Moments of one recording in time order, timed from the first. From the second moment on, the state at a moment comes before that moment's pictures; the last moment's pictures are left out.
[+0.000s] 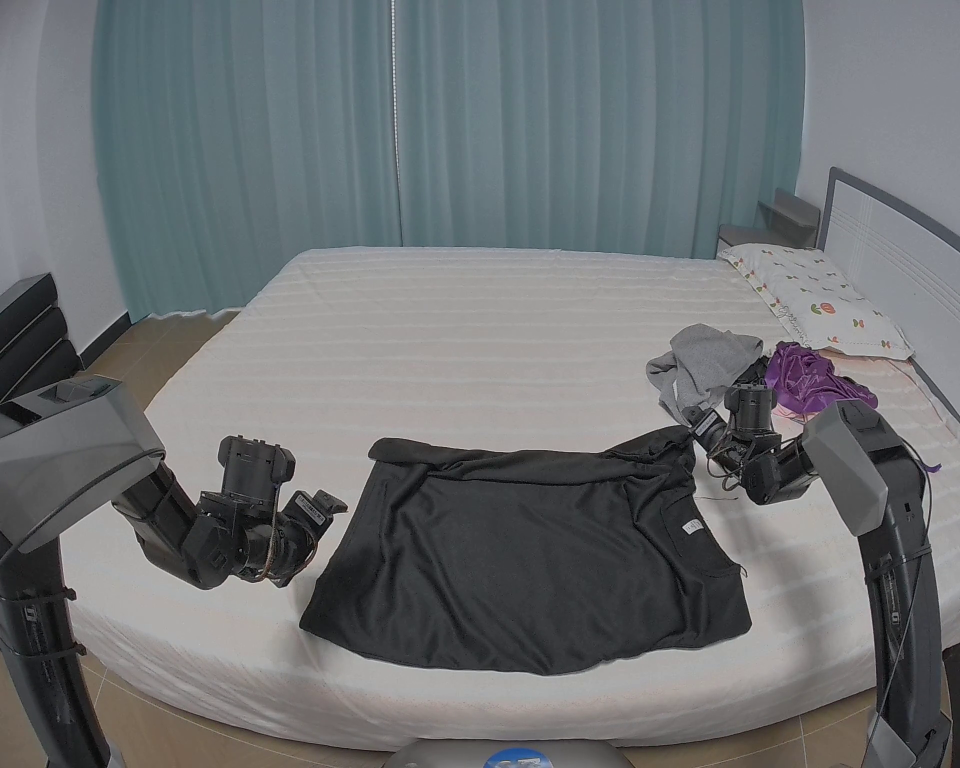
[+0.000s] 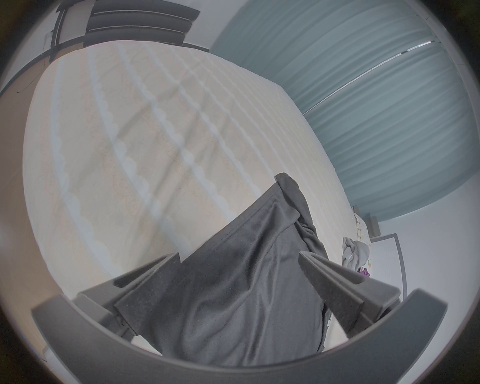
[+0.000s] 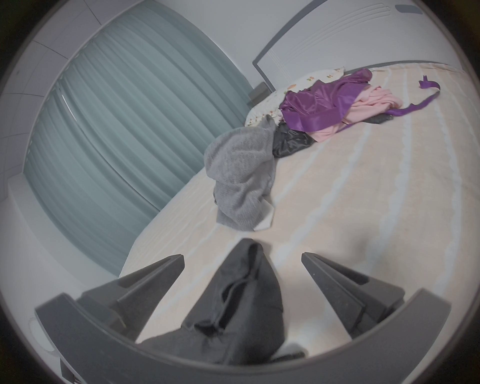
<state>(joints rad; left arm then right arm) -0.23 2.17 -0.81 -0.60 0.02 -1.08 0.05 2.72 -1.70 -0.62 -0.13 0.78</state>
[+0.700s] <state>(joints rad) -0.26 2.04 -0.65 -0.60 0.02 -1.09 0.06 2.29 -0.68 -1.07 0.02 0.83</state>
